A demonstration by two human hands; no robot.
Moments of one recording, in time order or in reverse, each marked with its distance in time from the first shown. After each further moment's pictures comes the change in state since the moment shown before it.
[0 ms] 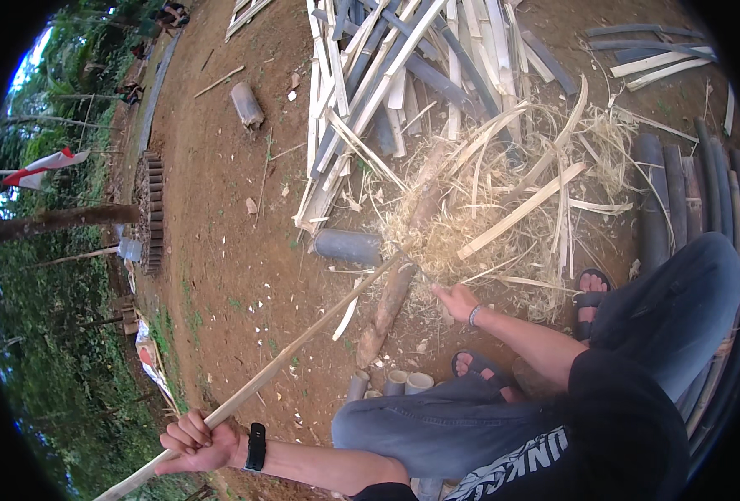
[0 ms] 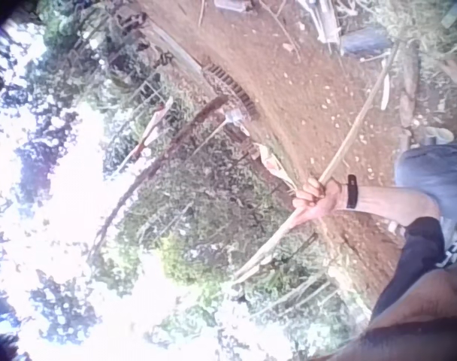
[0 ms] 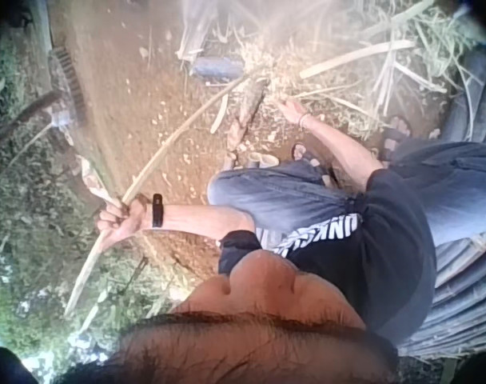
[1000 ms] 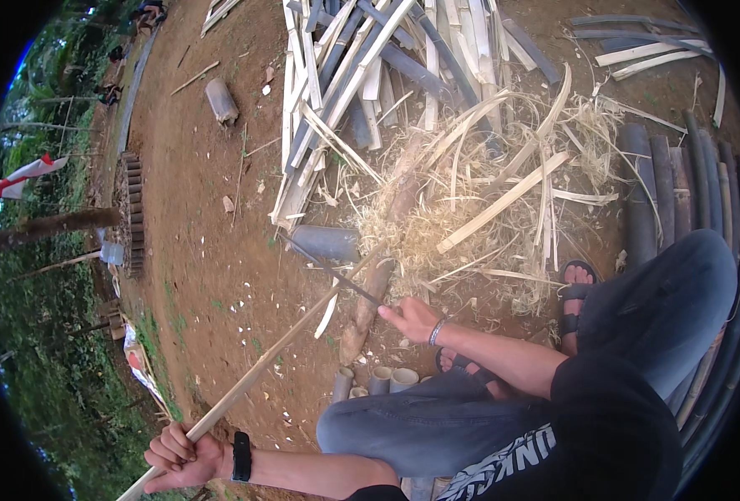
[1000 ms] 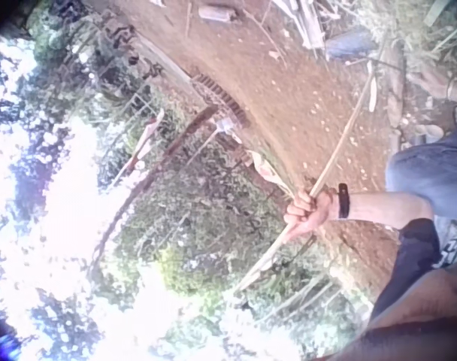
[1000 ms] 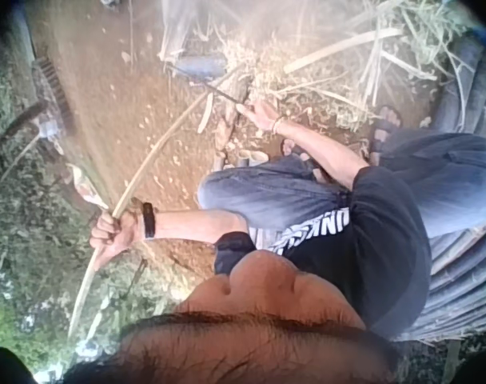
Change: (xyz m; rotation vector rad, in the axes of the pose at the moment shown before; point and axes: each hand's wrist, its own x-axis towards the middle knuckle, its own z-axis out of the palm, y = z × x) left_hand -0.001 0.005 0.008 -0.047 -0.049 -0.055; right_hand -0.014 -0.029 0.039 -0.157 0.027 -0.203
